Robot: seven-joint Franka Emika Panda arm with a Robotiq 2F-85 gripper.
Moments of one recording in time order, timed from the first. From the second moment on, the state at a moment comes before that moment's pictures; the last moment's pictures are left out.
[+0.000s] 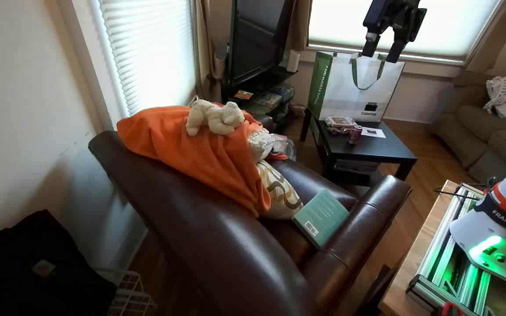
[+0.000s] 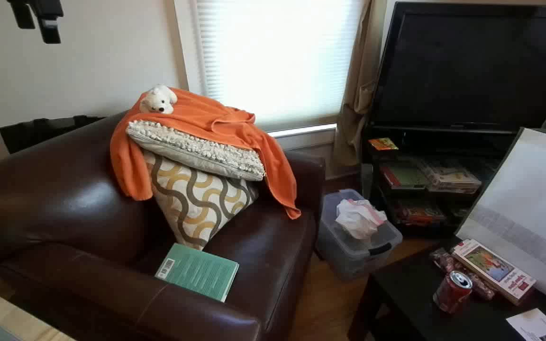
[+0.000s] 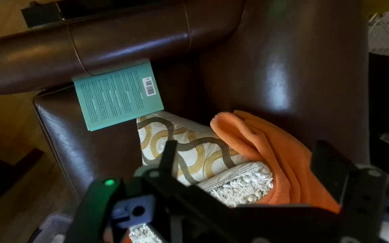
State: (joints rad) arm 0.10 -0.61 0.16 -2.36 0.28 1.79 0.37
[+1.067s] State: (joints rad) arm 0.10 -0.14 0.18 -2.02 0.23 2.12 0.19
